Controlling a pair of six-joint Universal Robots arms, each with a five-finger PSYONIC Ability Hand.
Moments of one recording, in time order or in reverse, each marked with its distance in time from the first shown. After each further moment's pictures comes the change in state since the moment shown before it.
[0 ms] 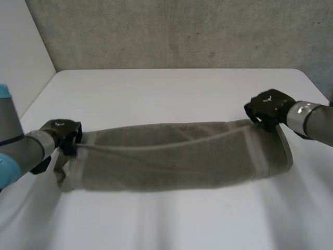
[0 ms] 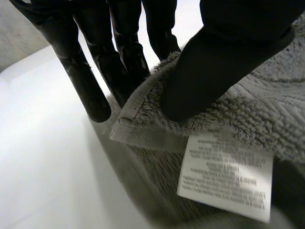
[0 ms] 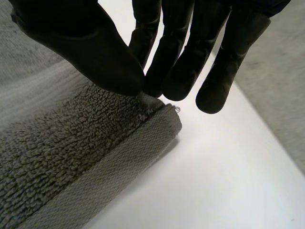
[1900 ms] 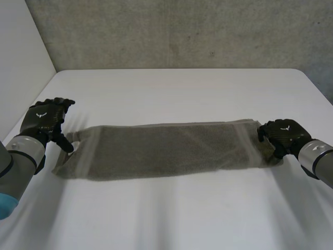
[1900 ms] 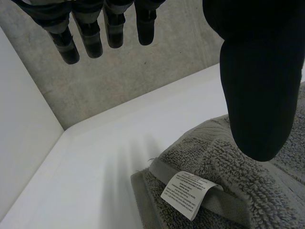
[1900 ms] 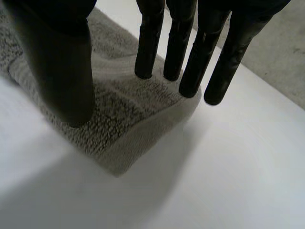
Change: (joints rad) left arm 0.018 0.280 -0.408 0.489 -0.016 -0.192; right arm -0.129 -0.133 0.560 -0.468 -0.008 0.236; left_hand -1.014 -1.049 -1.048 -1.052 -0.986; right_hand -0.680 -0.684 -0.683 -0.682 -0.692
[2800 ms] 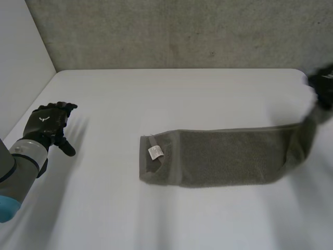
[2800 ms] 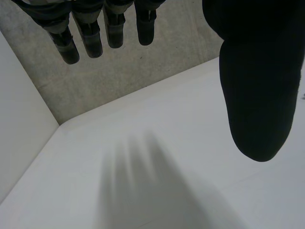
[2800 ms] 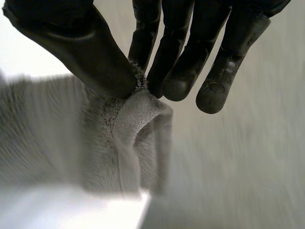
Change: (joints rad) left arm -0.005 -0.019 -0.015 0.015 0.001 0.001; right arm 0.040 -0.173 -0.220 0.041 0.266 -0.291; left_hand 0.000 0.000 -0.002 -0.001 0.000; right_hand 0.668 0.660 0.680 0.682 0.662
